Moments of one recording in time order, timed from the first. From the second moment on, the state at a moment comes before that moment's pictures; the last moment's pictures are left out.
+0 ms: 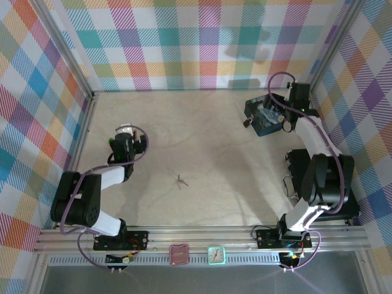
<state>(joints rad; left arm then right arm) -0.10 1.44 0.58 0.44 -0.27 -0.13 -0.03 1.72 1.40 -0.35 -0.07 0.27</state>
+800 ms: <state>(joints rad) -0.20 1.32 0.78 0.04 0.08 -0.63 0.03 2.27 1.96 -0.60 -0.11 -0.05</state>
